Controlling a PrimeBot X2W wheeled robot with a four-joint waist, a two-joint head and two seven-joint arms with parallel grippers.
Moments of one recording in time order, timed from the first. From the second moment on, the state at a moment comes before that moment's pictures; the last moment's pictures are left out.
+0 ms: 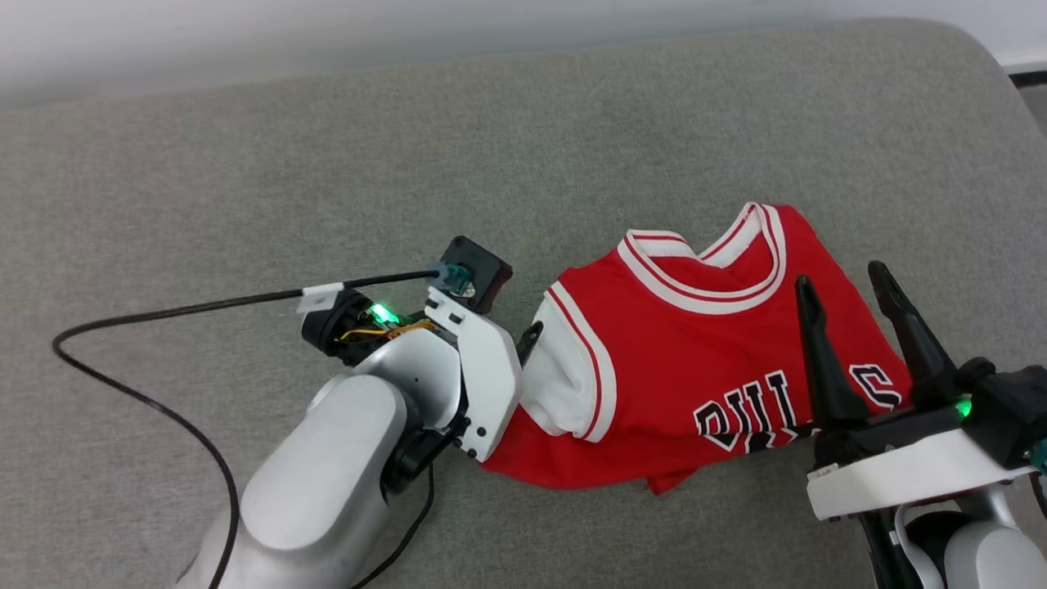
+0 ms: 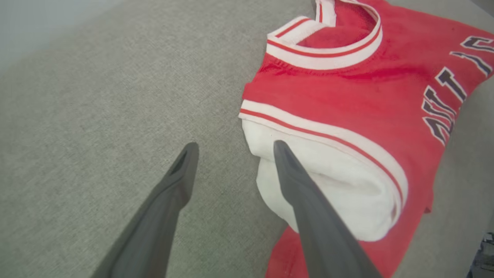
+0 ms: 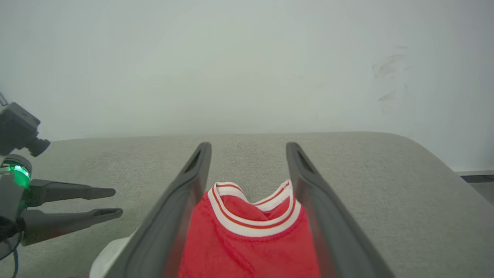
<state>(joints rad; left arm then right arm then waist) -0.58 0.25 -0.59 0.23 -0.41 -0.08 0.48 -0.07 -0.05 0.05 -0.22 0.17 0.13 0.00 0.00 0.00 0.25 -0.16</state>
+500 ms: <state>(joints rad) -0.71 0.30 -0.81 0.35 -0.51 -0.13 0.74 -0.10 -0.05 0.07 -0.17 0.19 0.13 -0.05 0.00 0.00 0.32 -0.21</state>
